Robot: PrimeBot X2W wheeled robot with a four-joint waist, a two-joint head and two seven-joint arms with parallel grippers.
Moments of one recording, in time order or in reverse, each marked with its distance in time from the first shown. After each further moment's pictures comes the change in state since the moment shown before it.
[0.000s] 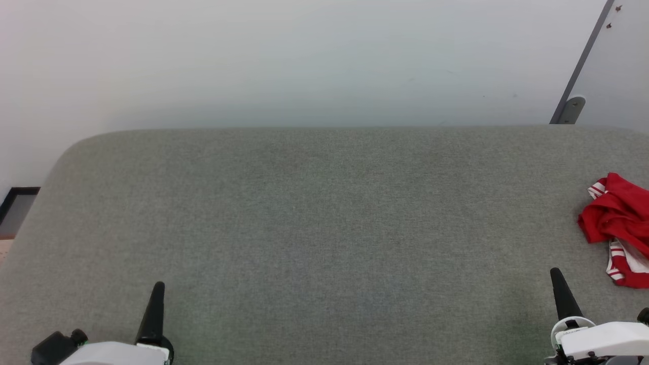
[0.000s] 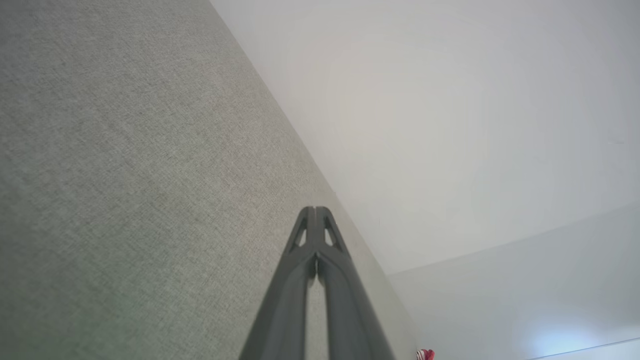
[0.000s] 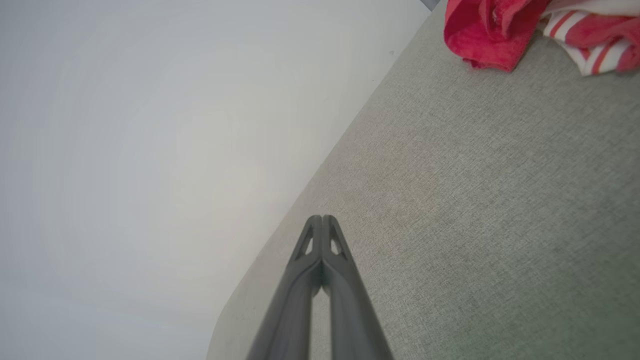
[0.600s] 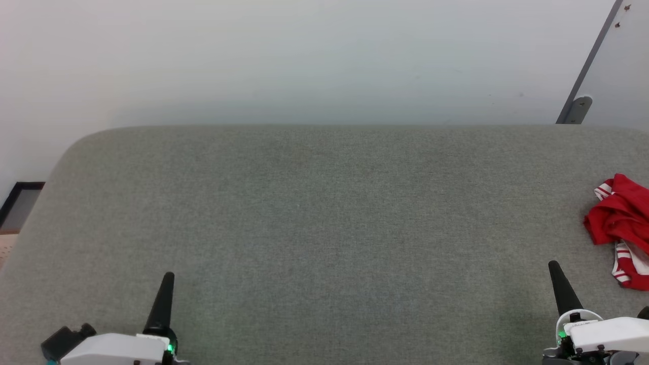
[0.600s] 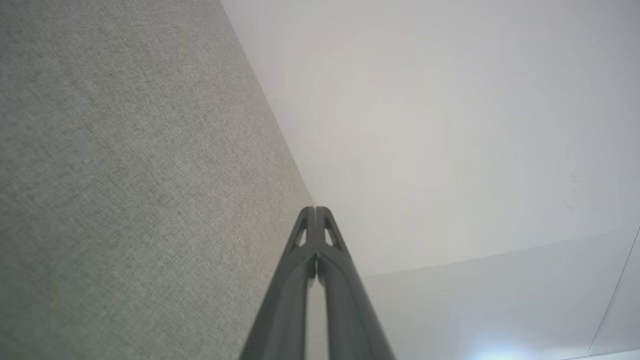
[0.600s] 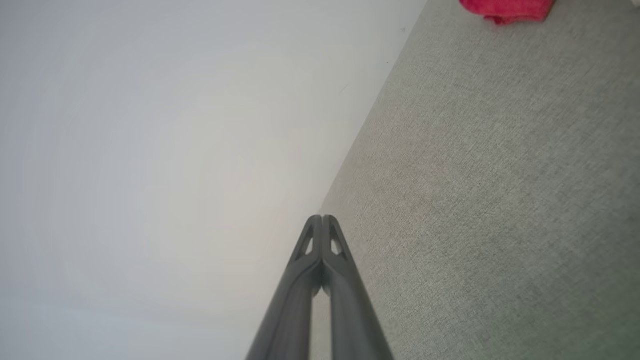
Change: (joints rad) left arm -0.031 -0.032 0.007 0.001 -0.143 0.000 0.044; right arm -0.012 0.011 -0.009 -0.017 0.177 0.000 0.045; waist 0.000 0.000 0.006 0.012
